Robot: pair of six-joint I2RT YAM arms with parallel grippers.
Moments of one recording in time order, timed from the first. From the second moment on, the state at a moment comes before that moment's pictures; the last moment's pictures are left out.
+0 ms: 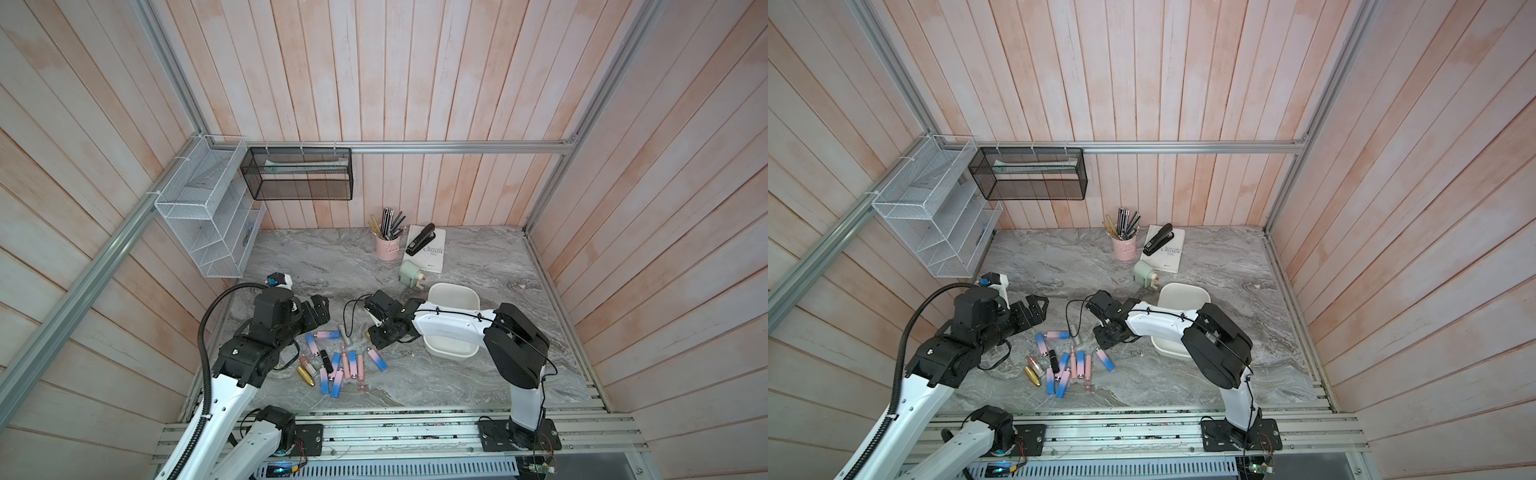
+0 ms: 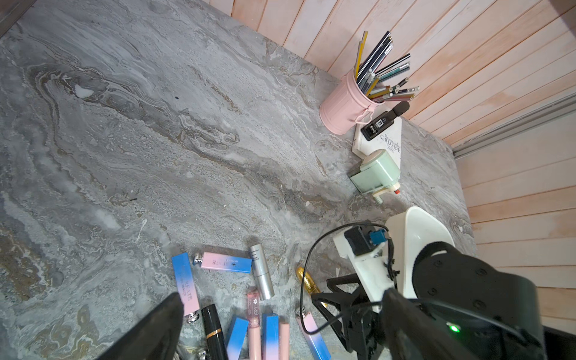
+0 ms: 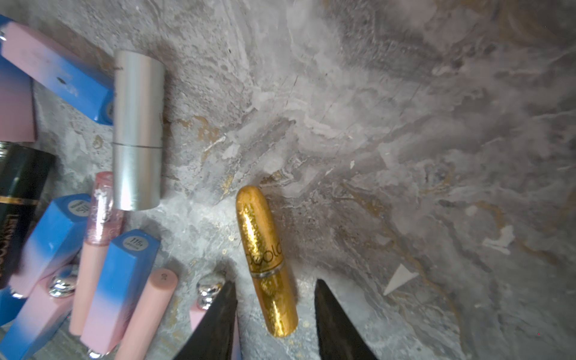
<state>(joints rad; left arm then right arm) -0.32 0.78 0.91 -0.77 -0.03 -0.59 0.99 1.97 1.35 -0.56 -0.03 0.42</state>
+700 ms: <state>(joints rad) -0.32 0.76 0.91 -0.81 -0.03 -0.59 1.00 1.98 1.35 -0.56 0.00 0.46</state>
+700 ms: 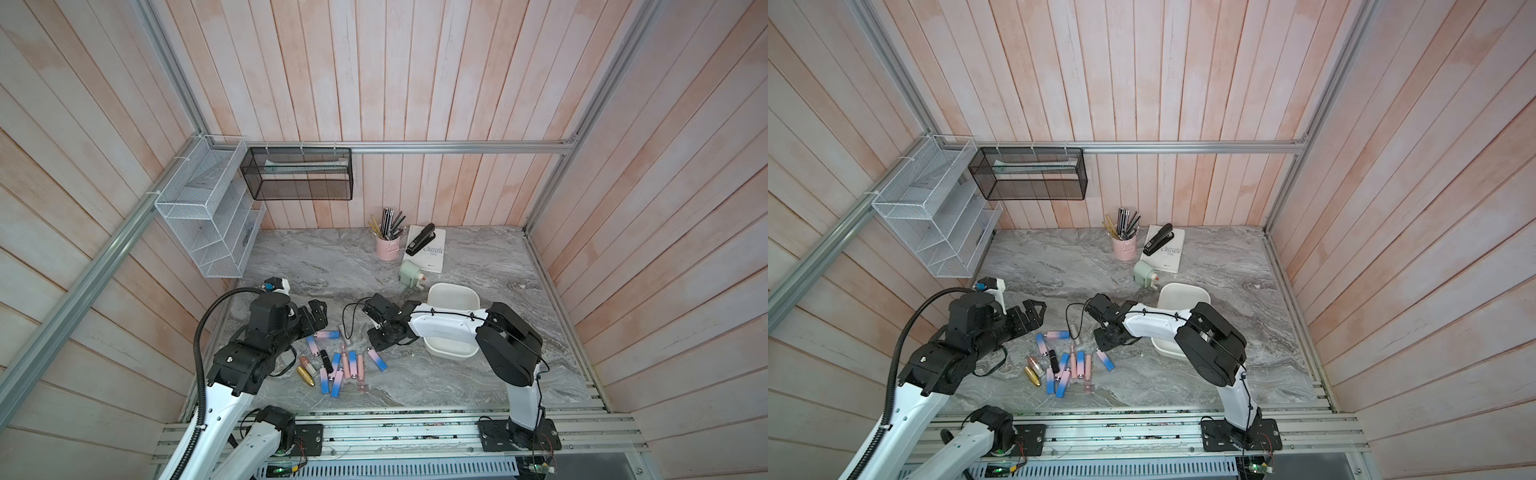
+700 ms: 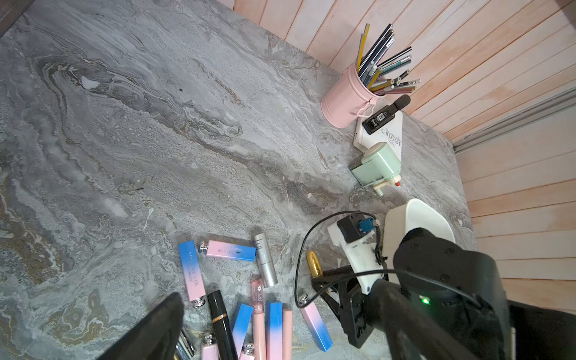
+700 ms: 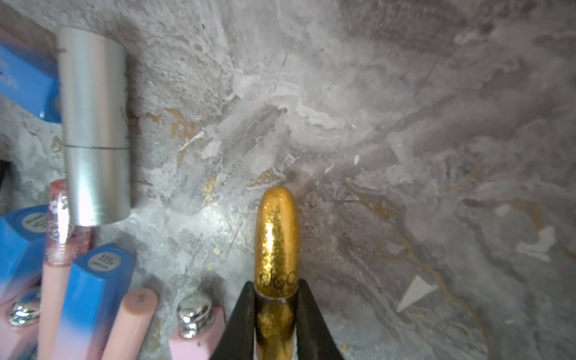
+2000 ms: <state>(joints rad) -0.51 1.25 0.84 -0.54 0.13 -0.61 0.52 1.46 0.84 -0.57 0.11 0.47</state>
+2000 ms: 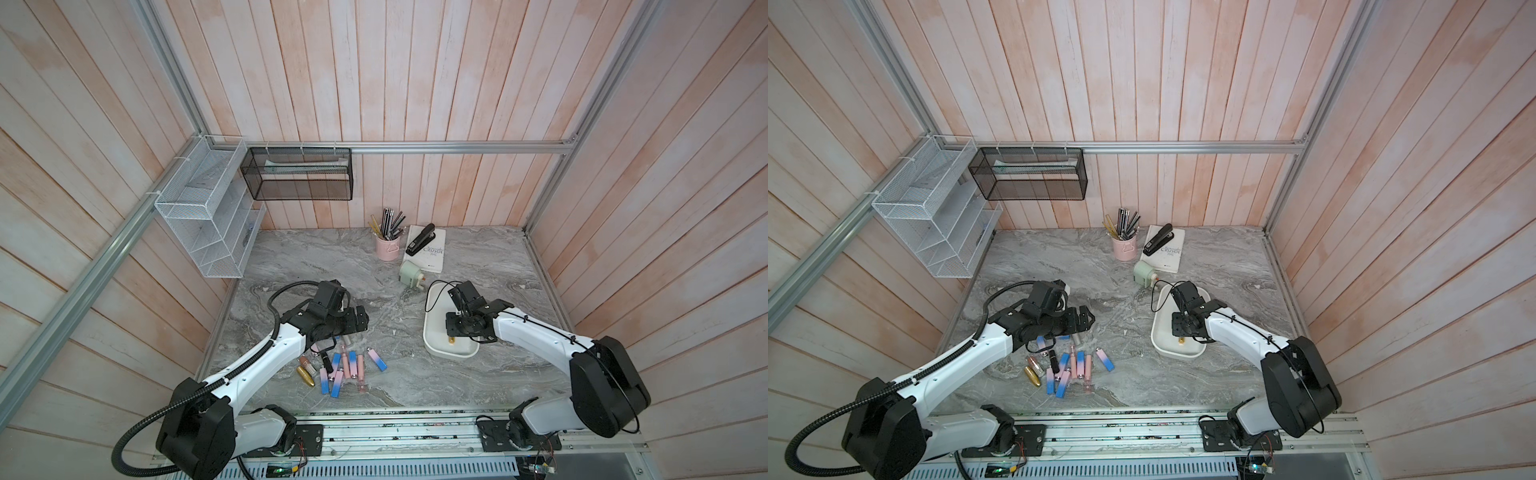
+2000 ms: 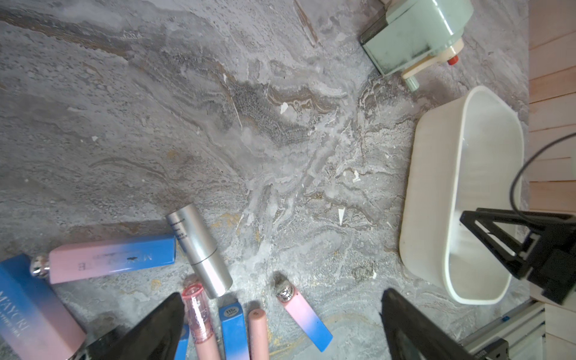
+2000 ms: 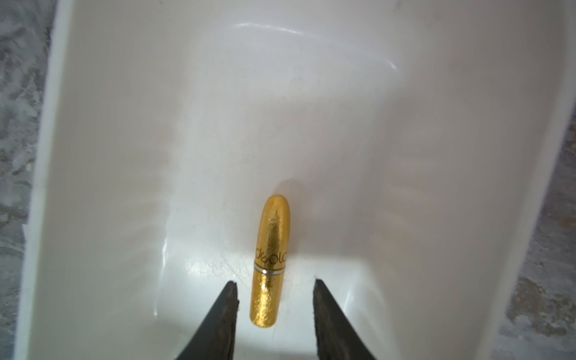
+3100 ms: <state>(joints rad) -0.04 0.94 0.87 -0.77 0.26 -0.49 1.11 1.83 1.19 -0.55 0.01 0.57</state>
